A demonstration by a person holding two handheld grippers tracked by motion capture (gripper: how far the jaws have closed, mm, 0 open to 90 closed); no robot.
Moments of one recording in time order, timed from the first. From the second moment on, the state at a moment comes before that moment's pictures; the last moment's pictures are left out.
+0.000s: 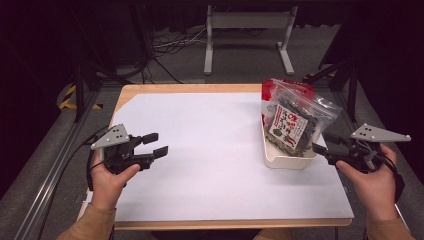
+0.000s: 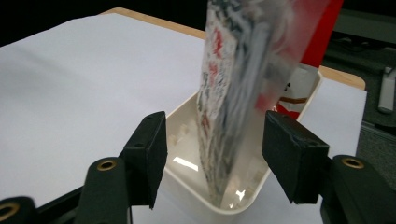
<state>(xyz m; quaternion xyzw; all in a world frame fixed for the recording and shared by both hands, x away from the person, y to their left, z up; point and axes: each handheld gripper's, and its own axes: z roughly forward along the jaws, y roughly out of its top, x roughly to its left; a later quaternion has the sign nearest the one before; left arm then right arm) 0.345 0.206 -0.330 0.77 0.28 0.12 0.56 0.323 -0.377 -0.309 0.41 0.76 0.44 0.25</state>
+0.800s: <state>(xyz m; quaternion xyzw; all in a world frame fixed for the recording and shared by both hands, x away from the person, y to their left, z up) 0.319 0.230 -0.353 0.77 0.28 0.10 0.56 0.312 -0.338 -0.369 0.30 0.77 0.52 0.20</state>
